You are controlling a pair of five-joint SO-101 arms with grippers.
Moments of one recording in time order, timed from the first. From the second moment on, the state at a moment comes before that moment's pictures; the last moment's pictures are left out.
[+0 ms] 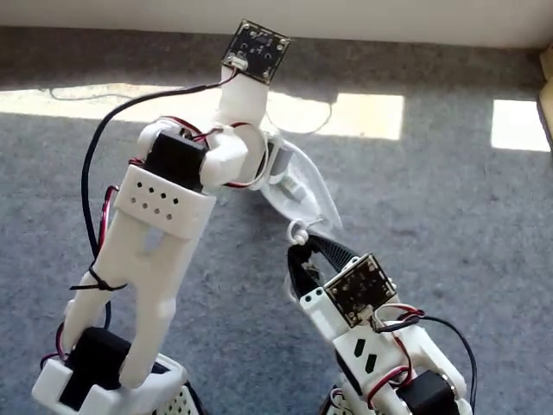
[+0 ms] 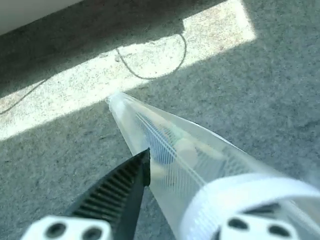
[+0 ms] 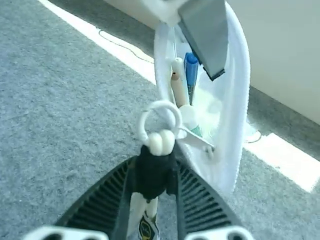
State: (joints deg) left arm 21.7 -11.2 -8.2 77.2 3.6; right arm -31.4 -104.6 66.8 63.6 16.1
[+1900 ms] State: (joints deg) left arm 28.6 -4.3 -26.4 77.8 -18.5; right arm -26.7 -104.5 75.0 57.5 16.3
